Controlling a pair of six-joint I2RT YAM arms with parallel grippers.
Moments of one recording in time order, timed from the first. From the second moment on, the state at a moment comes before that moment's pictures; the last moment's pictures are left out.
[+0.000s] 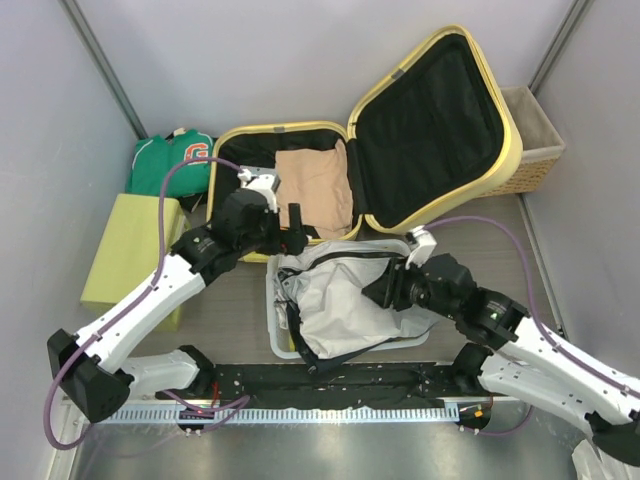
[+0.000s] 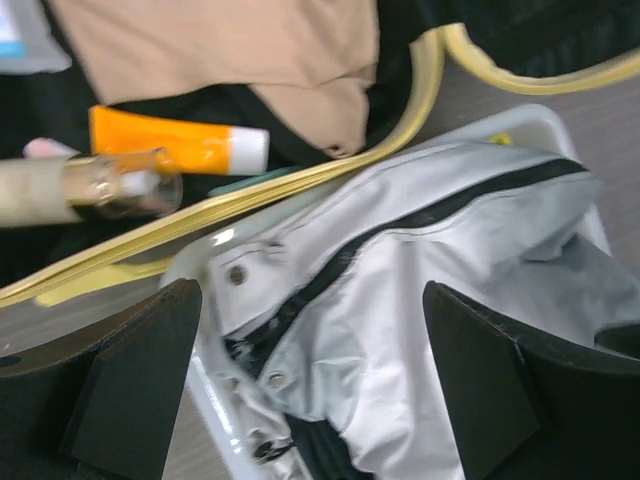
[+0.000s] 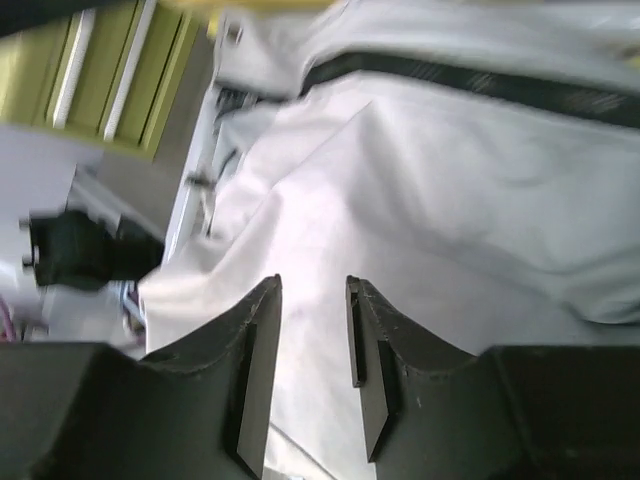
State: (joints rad) left arm -0.73 1.19 1.15 -0.58 -0.09 -0.48; right arm 0.84 0.67 0.69 -0.47 0.04 0.71
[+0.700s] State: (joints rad) left arm -0.45 1.09 1.05 -0.67 0.09 -0.42; right arm 1.22 1.02 0.69 -0.25 -0.25 0.59
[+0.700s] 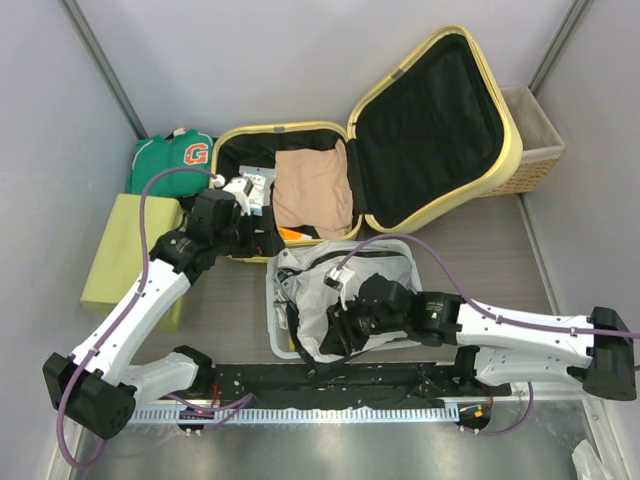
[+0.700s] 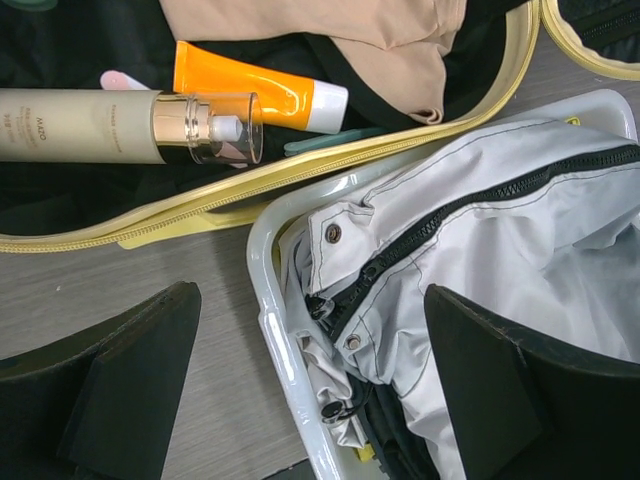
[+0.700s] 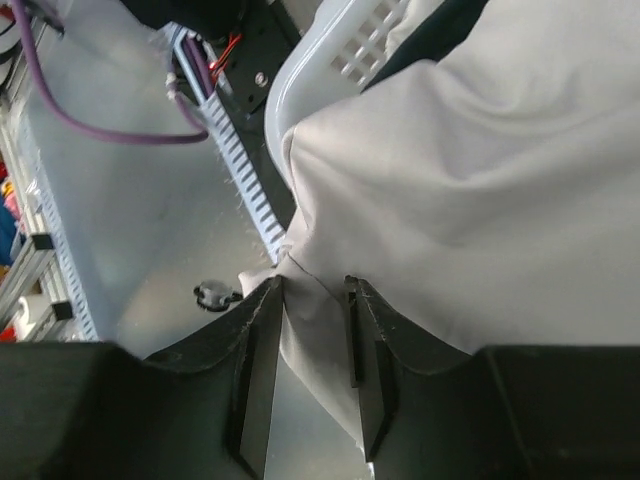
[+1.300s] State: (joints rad) left arm -0.40 1.09 1.05 -0.68 0.16 -0.38; right arm 1.18 1.39 0.81 -0.27 -0.04 0.59
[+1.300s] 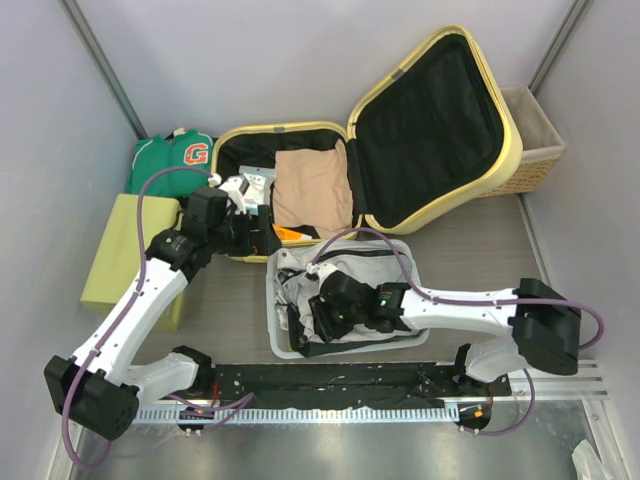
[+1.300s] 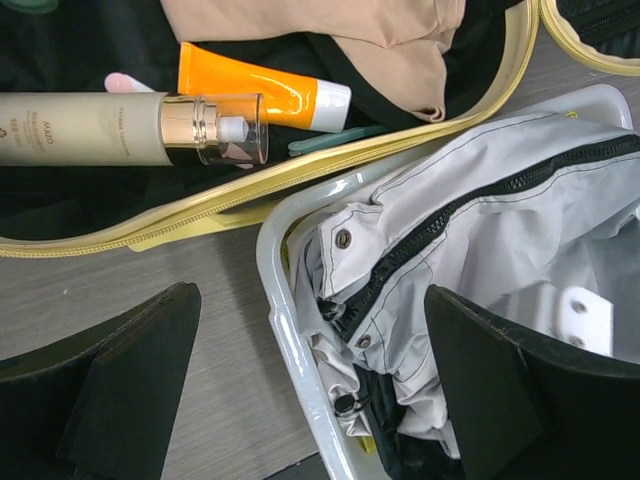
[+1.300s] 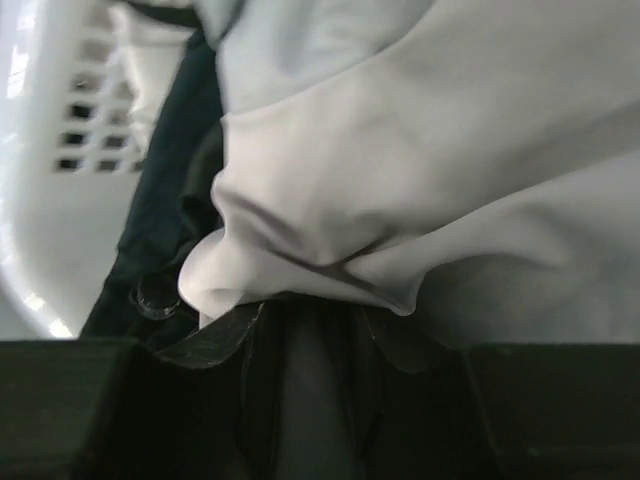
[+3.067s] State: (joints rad) left arm -0.28 2.05 1.59 -0.28 0.11 -0.40; right arm 0.60 2.31 2.16 -0.77 0.22 0.31
